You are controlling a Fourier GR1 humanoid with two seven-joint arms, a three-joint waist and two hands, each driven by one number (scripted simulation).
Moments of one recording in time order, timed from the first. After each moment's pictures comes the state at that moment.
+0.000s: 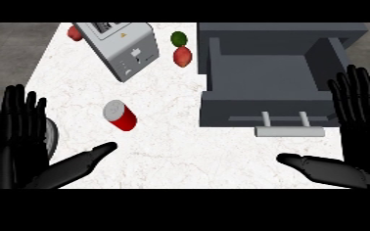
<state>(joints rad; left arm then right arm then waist) 0.12 0.01 -0.08 -2.13 -0.21 0.41 0.32 0.04 -0.08 -0.06 -2.06 0.00 -0.06 0.19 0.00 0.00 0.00</state>
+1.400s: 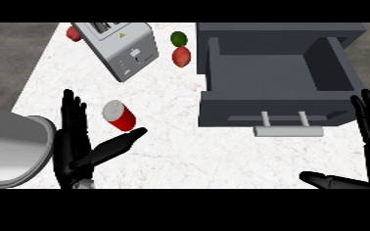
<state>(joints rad) 0.07 0.00 -0.17 -1.80 -0.19 0.61 0.23 0.15 -0.08 -0.15 -2.13 -0.07 0.02 0.16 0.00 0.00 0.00</state>
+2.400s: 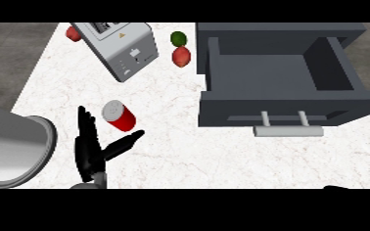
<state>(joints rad) 0.00 0.01 -0.05 -1.27 0.14 0.61 -0.25 0.18 -0.09 -0.25 -2.21 -0.13 0.08 0.22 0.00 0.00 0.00</state>
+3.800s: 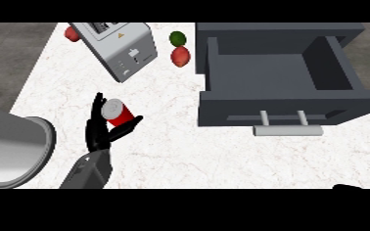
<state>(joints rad) -0.38 0.07 0.17 -0.55 0.30 0.33 -0.62 0.13 -0.10 -0.30 -2.24 -0.14 0.11 0.29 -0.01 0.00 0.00</state>
